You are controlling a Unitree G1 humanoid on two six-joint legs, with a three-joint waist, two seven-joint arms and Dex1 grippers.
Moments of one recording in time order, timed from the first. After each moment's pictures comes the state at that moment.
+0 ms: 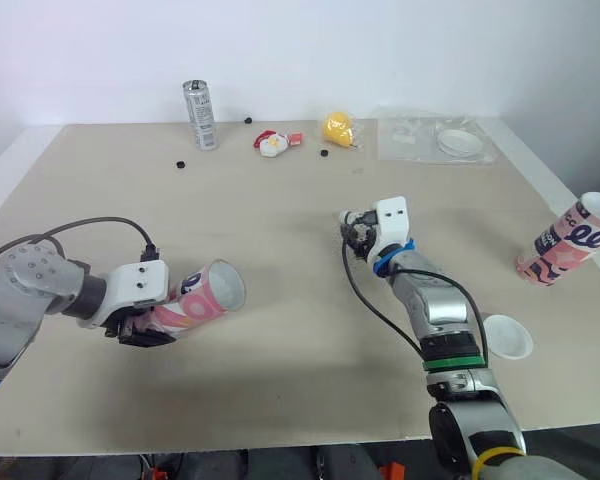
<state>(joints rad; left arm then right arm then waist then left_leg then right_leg) -0.31 1.12 -0.08 -0.25 -0.17 0.48 -1.34 -0.64 -0.21 -0.05 0.32 0.14 0.41 0.24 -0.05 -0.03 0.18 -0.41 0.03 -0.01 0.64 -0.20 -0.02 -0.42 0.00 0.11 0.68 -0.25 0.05</state>
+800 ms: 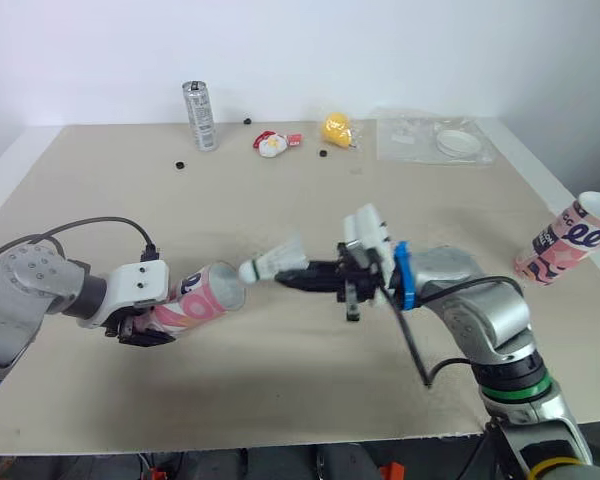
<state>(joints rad) -0.31 1.12 -0.09 -0.25 -0.16 0.48 -1.34 -0.60 -0.50 0.25 -0.33 0.51 0.58 1.03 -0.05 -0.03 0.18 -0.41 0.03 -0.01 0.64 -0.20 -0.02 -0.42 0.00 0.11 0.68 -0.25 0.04</state>
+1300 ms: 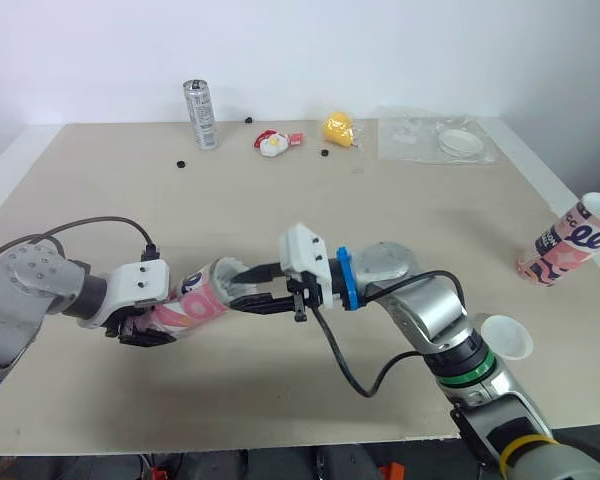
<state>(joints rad) -0.31 1.12 -0.08 -0.26 -0.17 0.51 -1.33 -0.69 -0.37 0.37 -0.24 0.40 0.49 1.04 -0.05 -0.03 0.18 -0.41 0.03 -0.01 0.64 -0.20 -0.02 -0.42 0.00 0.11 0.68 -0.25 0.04</state>
